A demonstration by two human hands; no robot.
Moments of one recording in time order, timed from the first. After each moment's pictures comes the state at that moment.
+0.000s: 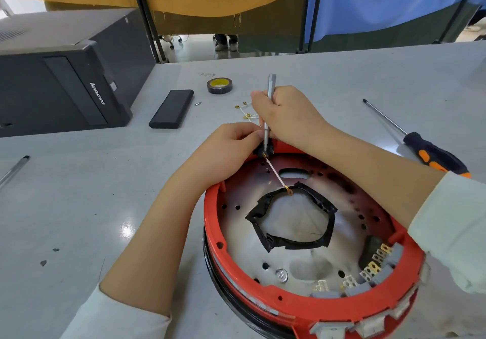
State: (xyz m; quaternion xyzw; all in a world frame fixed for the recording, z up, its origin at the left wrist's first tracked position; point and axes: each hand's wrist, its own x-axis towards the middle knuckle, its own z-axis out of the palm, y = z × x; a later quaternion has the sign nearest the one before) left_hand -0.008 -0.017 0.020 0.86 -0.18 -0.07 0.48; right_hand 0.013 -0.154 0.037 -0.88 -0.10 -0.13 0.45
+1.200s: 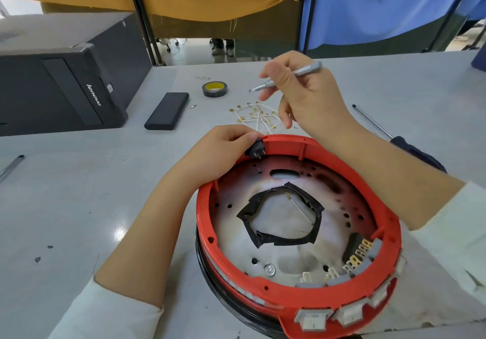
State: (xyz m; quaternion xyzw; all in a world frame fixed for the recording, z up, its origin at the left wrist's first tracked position) left_hand -0.007 -0.015 0.019 0.86 -0.19 -0.07 0.46; right_hand -0.015 -0.178 0.065 -0.78 -0.19 -0.19 0.57
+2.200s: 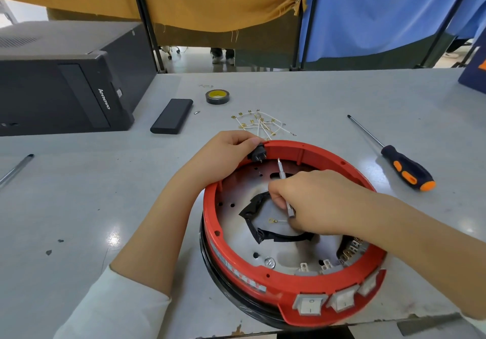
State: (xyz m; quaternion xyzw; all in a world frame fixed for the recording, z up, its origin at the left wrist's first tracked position) left_hand -0.007 -0.013 0.017 0.86 -0.19 -0.08 0.48; right_hand -0.093 -0.179 0.030 -0.97 -0.21 0.07 -0.05
